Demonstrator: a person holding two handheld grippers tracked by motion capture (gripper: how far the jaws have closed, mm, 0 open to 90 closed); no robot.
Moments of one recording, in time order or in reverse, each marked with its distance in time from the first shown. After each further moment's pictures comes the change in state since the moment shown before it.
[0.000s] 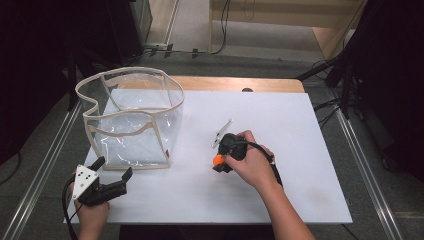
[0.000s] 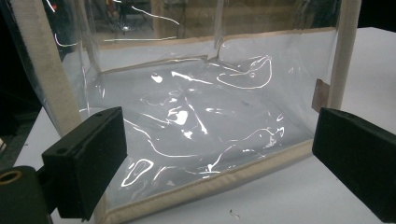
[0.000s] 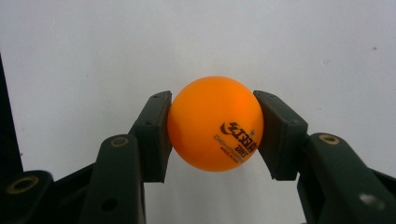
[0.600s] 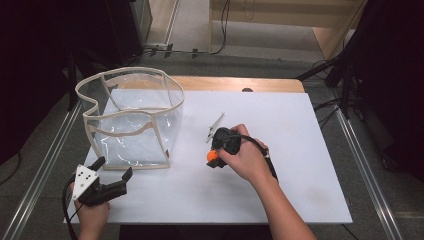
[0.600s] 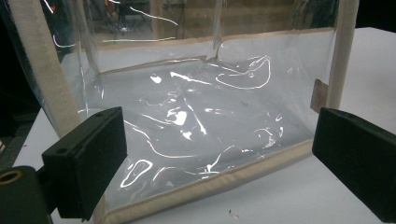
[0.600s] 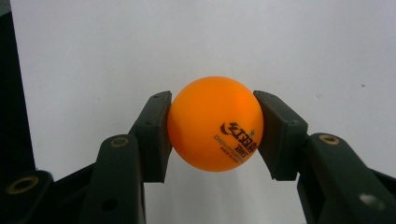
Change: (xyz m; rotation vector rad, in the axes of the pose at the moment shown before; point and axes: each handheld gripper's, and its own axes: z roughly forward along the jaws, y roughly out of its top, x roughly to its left) left arm 0.000 0.000 0.000 0.001 -0.004 0.005; right arm -0.002 0.023 -0.007 -0.002 0.021 -0.022
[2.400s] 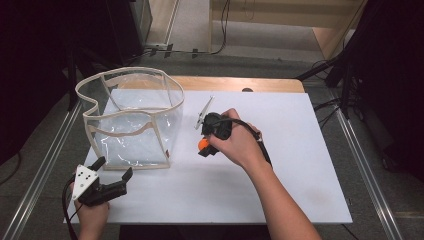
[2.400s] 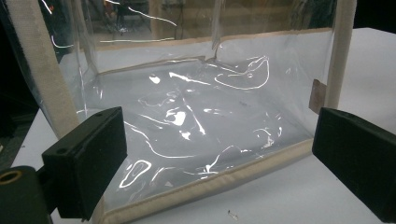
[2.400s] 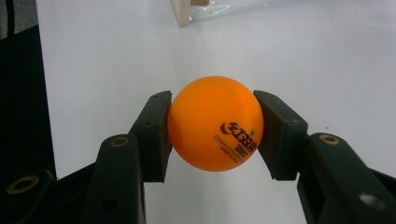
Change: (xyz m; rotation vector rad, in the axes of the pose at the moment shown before) left arm 0.000 0.000 0.000 -0.002 -0.004 -0.003; right arm -0.008 0.043 -0.026 0.005 0.023 -0.051
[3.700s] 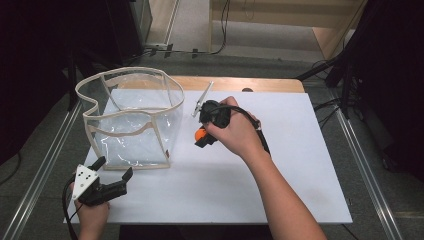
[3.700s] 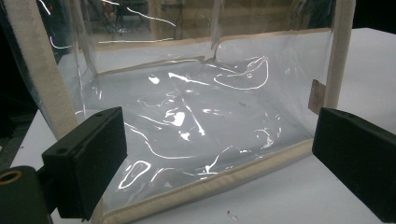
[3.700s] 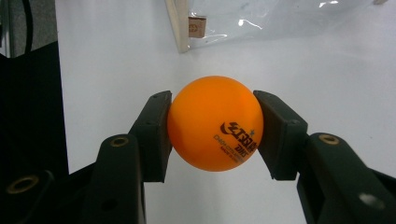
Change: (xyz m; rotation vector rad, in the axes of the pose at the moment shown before) left arm 0.000 0.000 0.000 0.000 -0.004 0.001; right arm -0.009 0.018 -0.025 -0.027 0.020 -0.010
